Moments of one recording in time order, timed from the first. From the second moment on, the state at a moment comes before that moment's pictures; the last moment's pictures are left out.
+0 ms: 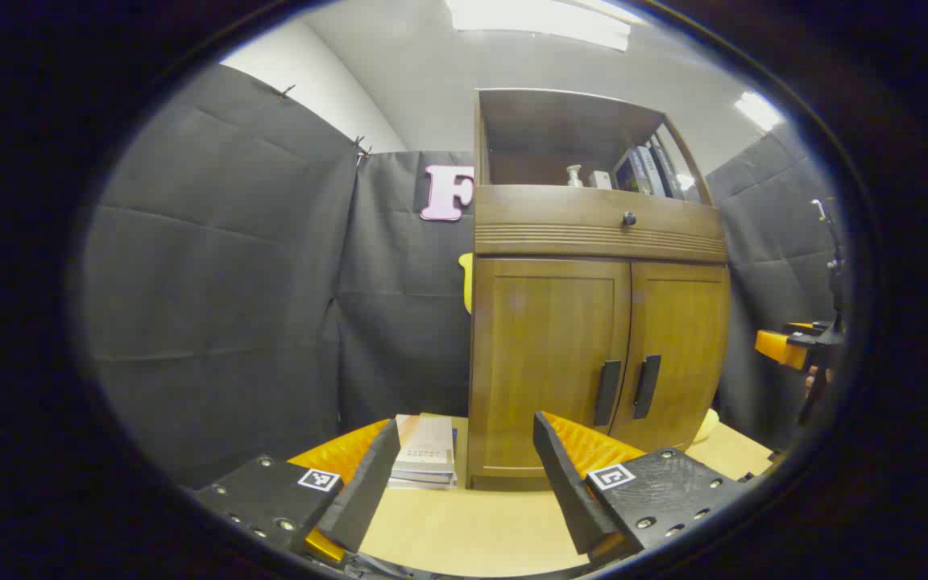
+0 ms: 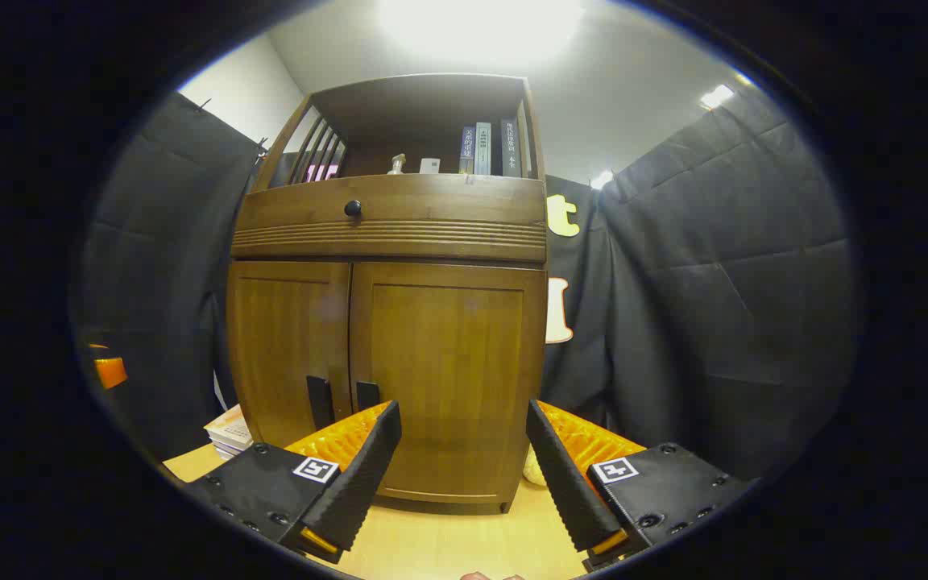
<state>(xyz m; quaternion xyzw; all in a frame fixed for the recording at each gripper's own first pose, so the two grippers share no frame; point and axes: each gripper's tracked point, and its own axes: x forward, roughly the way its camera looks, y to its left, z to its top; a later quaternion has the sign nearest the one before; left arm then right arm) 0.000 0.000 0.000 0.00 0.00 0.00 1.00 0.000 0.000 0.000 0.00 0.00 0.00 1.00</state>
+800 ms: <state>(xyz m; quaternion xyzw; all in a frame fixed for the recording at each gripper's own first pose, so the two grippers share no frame) -0.016 -0.001 -0.030 -0.01 0.02 0.00 1.00 0.000 0.027 -0.005 0.03 0.03 0.02 1.00</state>
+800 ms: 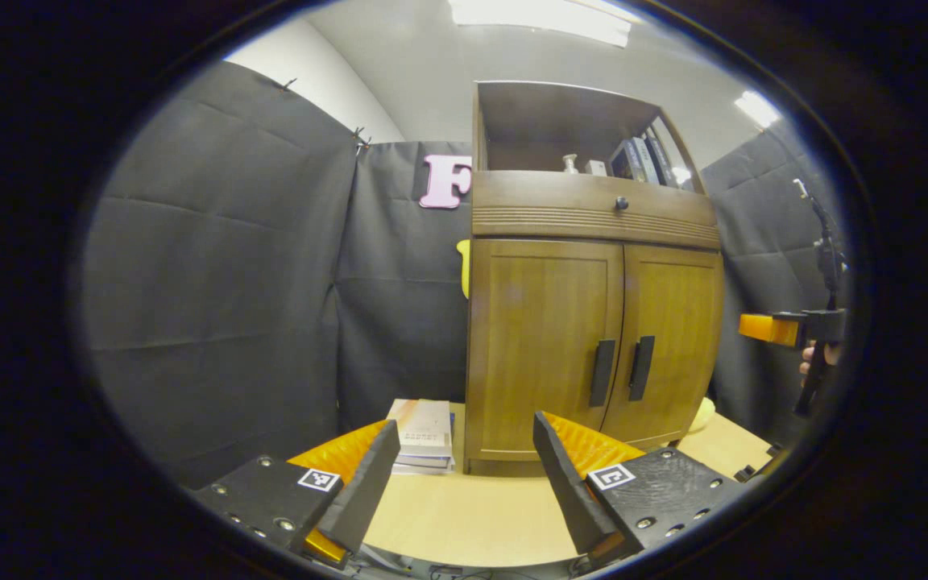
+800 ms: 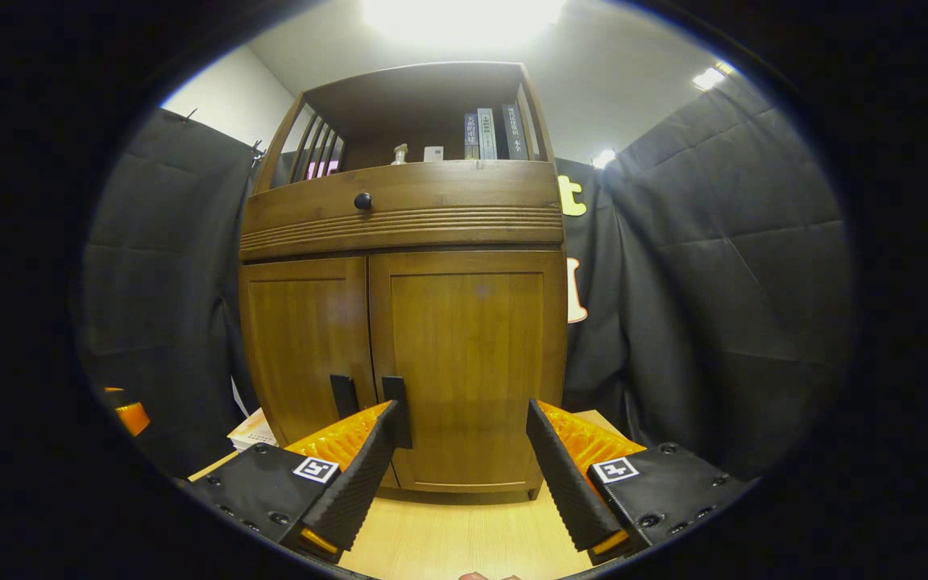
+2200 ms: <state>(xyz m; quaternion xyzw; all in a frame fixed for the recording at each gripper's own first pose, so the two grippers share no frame) -0.053 0.035 -0.085 -0.02 0.08 0.15 0.99 0.156 0.120 -0.041 0.02 0.08 0.08 0.99</state>
